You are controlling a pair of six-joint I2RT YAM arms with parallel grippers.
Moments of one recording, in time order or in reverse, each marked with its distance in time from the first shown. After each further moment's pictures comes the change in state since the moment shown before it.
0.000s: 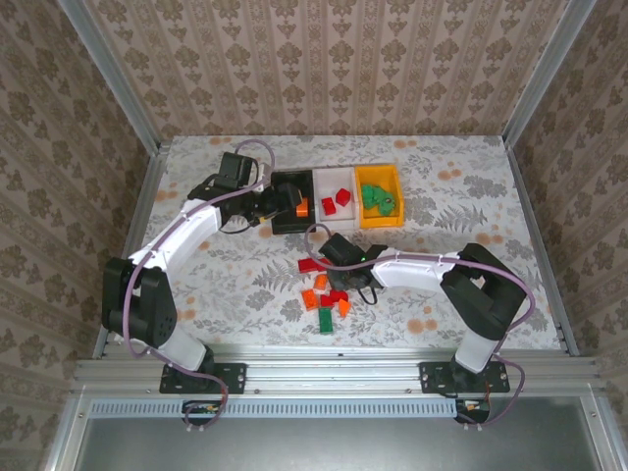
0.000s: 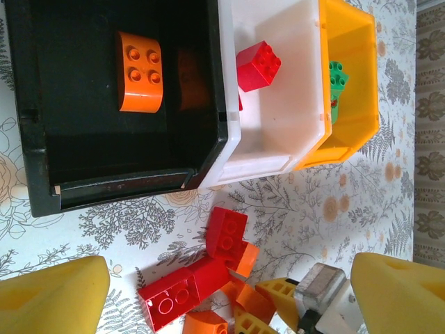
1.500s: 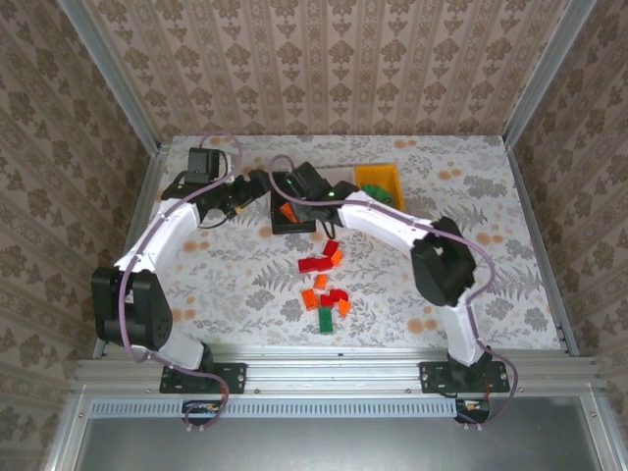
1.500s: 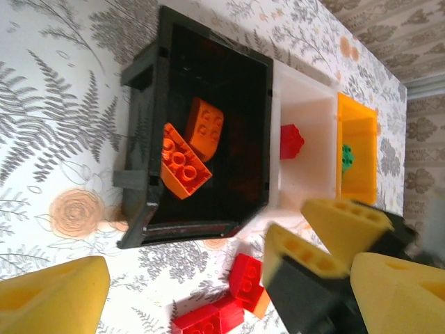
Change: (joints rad) left arm 0.158 -0.039 -0.007 0.027 0.014 -0.029; right arm -0.093 0.299 0.721 -0.159 0.079 -0.201
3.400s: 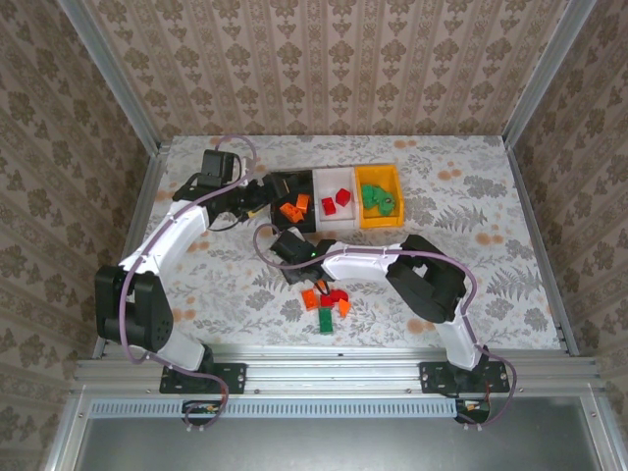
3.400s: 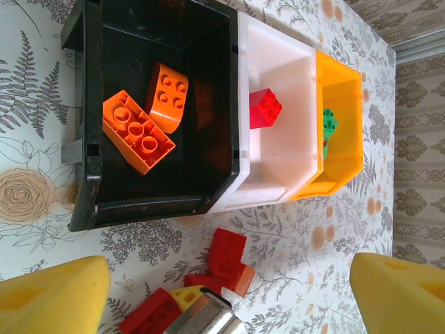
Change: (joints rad) left arm -0.068 0.000 -0.008 0.008 0.013 -0.012; right arm 0.212 0.057 -0.293 0.167 0.000 0.129
